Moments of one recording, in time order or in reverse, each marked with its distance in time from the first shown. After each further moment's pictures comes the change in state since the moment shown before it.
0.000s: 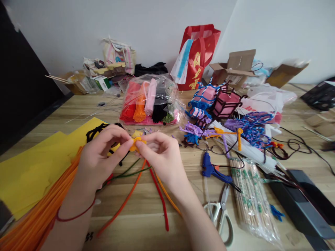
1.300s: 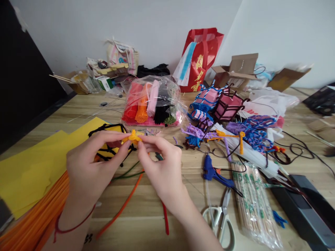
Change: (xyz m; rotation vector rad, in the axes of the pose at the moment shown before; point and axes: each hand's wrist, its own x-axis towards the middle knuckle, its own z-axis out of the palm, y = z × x) left_hand -0.011 0.006 -0.001 0.414 0.203 0.172; right_hand -0.012 0.005 0.010 -0.396 0.102 -0.324
